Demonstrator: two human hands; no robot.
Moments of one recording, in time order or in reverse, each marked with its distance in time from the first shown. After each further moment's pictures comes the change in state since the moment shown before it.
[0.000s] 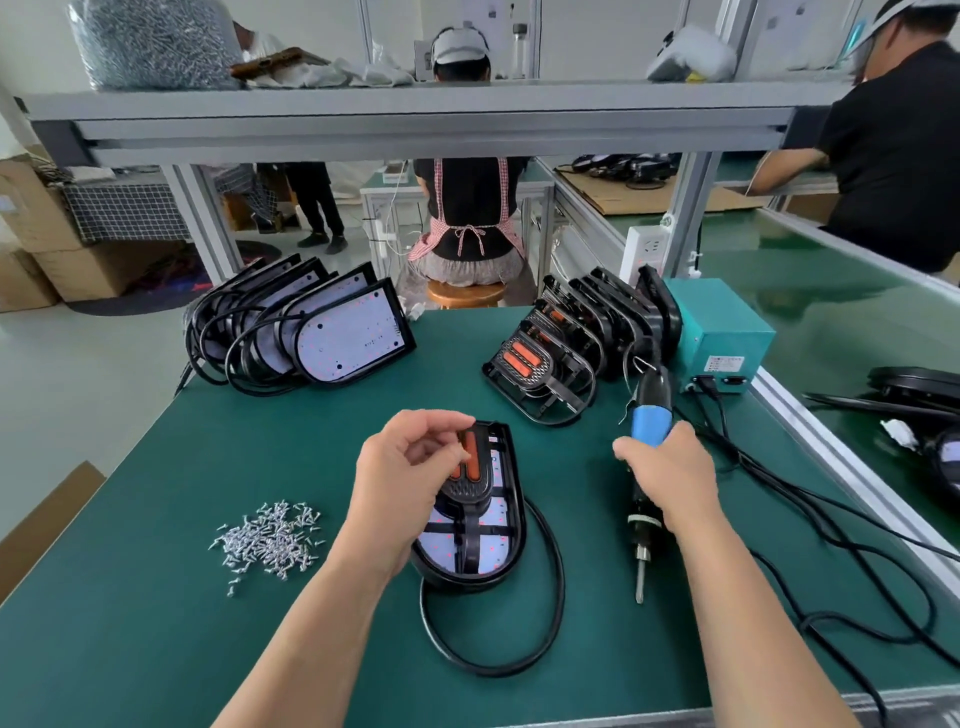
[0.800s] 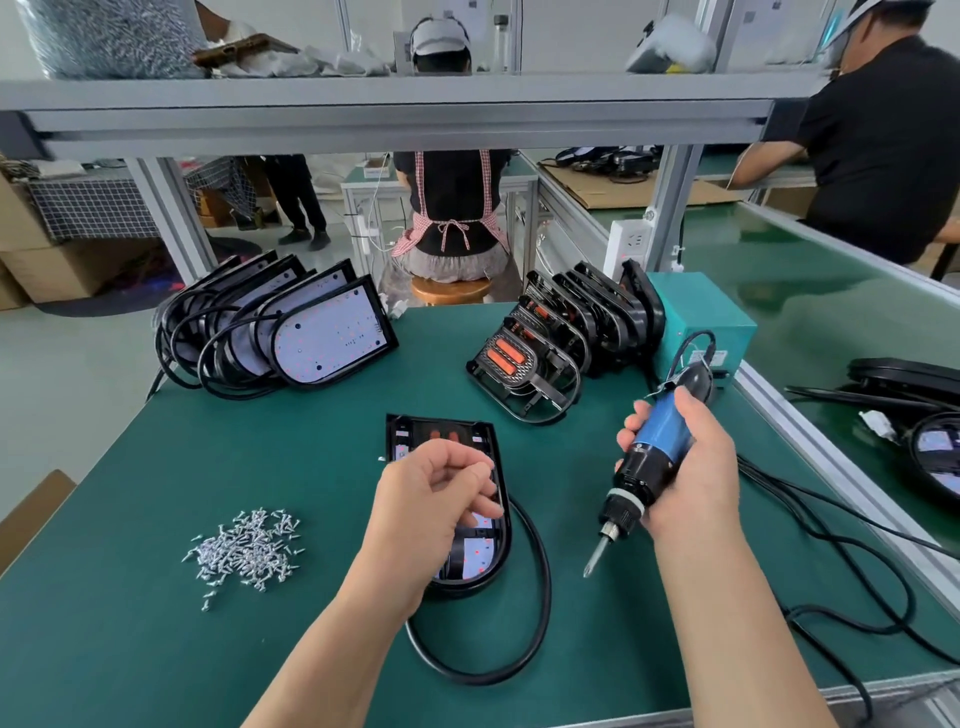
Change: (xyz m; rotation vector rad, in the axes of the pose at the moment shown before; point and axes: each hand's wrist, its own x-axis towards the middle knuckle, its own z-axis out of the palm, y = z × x) left_hand -0.023 0.000 0.024 0.030 -0.093 -0.200; right_hand -0.039 -0.017 -0.020 1.317 -0.174 0.211
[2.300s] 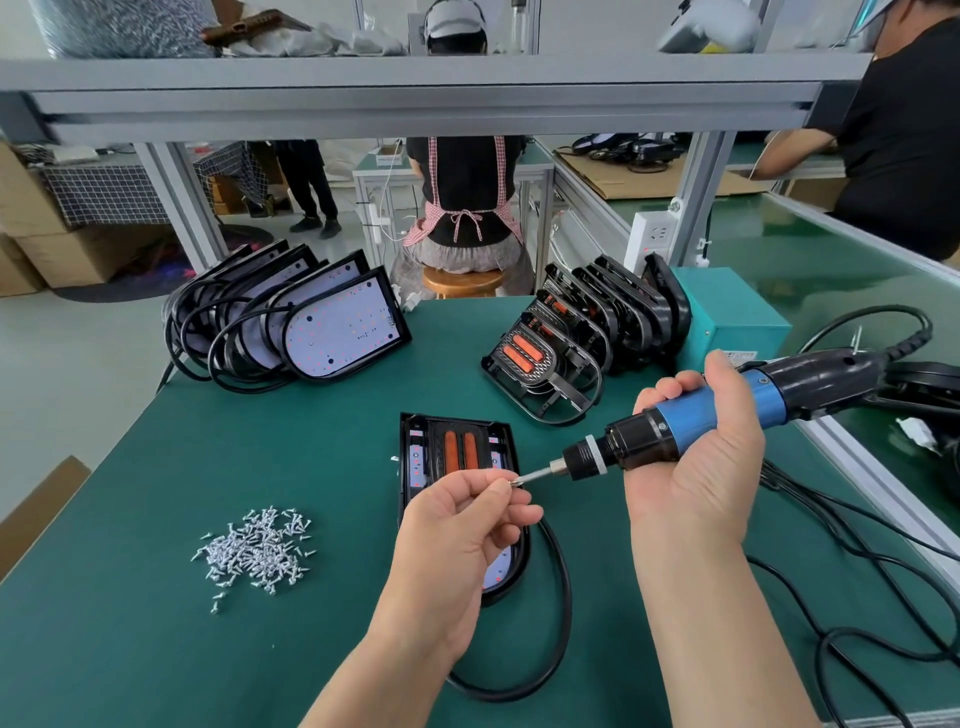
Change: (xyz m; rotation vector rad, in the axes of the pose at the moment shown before) left_hand -0.012 -0.004 0.018 -0.508 0.044 -0.199; right_hand -0.037 0.008 0.056 0.293 -0.065 -0.349
